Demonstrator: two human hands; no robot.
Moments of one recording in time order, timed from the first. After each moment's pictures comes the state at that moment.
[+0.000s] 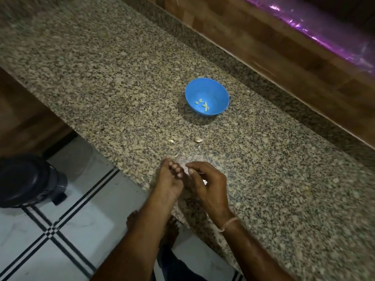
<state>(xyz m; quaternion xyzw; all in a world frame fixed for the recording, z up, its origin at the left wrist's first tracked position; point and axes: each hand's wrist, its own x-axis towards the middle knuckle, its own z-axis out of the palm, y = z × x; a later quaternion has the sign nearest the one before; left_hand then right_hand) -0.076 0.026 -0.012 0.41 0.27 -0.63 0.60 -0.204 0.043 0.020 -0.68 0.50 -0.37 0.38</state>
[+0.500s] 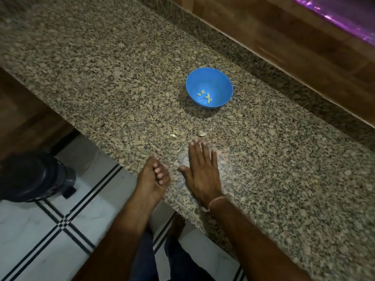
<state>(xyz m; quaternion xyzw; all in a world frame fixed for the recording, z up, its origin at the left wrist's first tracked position) -0.029 0.056 -0.019 0.46 0.16 -0.66 0.57 -0.196 0.015 -0.055 -0.84 0.52 -0.02 0.15</state>
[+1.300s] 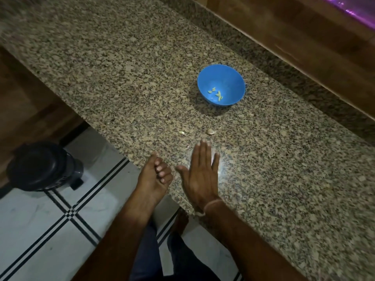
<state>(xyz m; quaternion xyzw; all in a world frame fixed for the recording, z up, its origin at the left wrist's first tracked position) -0.014 0.067 -0.021 0.42 0.18 -0.66 0.59 -0.164 0.037 -0.046 -0.81 0.57 0.01 0.16</state>
